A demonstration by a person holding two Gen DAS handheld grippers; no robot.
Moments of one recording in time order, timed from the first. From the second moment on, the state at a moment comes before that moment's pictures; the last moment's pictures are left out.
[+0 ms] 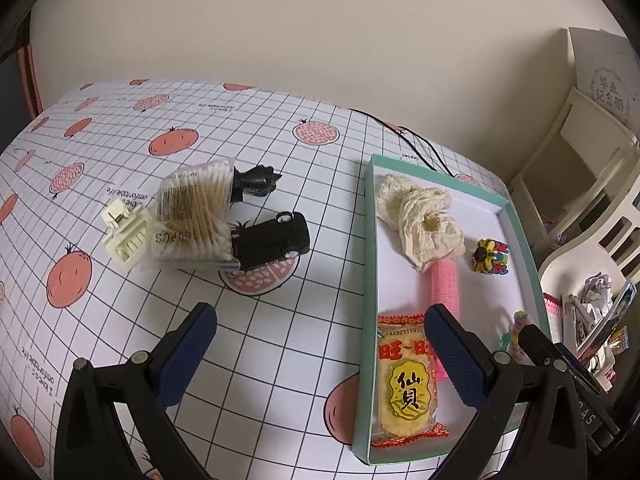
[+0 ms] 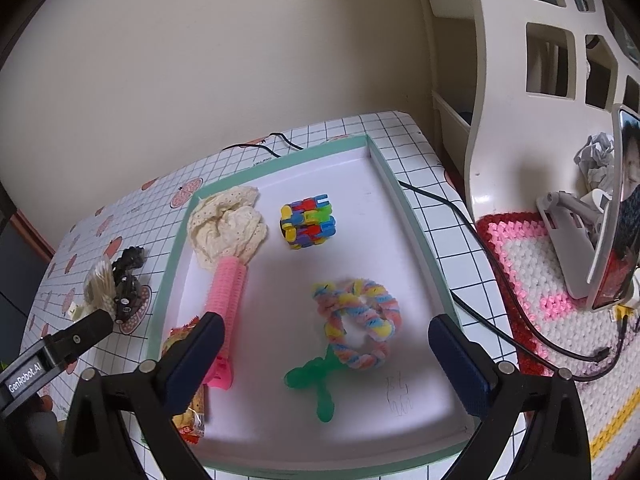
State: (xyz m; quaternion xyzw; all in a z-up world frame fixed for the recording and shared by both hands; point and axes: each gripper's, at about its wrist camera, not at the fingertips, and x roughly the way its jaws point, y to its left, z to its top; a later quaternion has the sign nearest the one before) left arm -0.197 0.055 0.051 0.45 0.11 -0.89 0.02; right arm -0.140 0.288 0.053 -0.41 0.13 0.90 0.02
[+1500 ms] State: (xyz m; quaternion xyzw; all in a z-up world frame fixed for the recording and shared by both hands) left arm -0.243 -0.024 0.117 0.40 0.14 -0.91 -0.01; right arm -0.180 0.186 0.140 -0.35 0.08 0.93 -0.08
